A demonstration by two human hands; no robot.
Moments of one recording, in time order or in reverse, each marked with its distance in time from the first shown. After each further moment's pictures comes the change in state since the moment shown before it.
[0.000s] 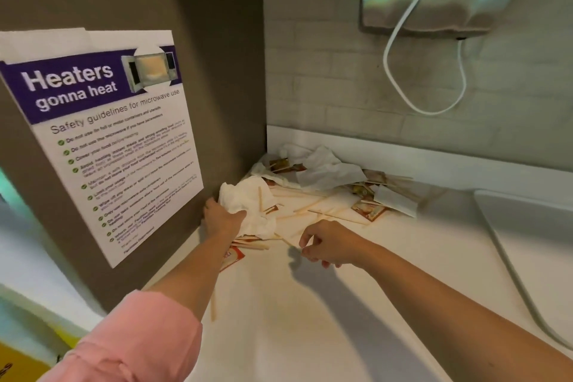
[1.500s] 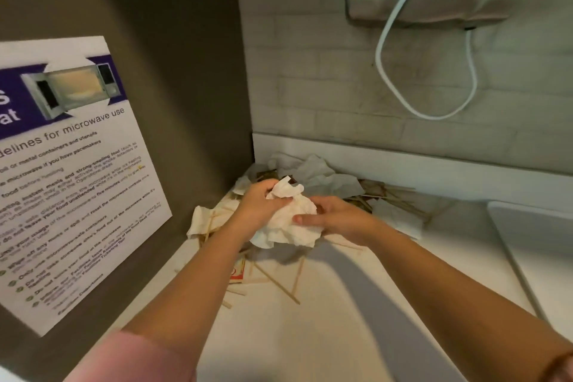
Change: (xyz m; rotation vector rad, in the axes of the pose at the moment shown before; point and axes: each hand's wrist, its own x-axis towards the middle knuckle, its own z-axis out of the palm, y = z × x) left_hand -0.032 0.119 0.037 -0.197 -0.406 0.432; right_hand 0.073 0.048 -0.071 0.698 0.003 -0.149
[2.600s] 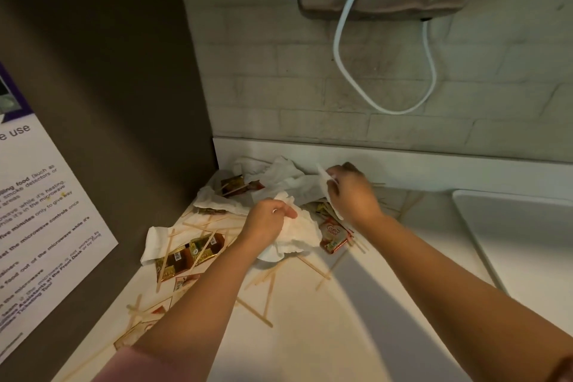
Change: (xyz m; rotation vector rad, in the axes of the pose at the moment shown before) left_hand 0.035 -0.010 0.069 0.096 -0.093 -0.071; right_hand 0.001 0.005 -0.065 -0.902 0.776 -0.119
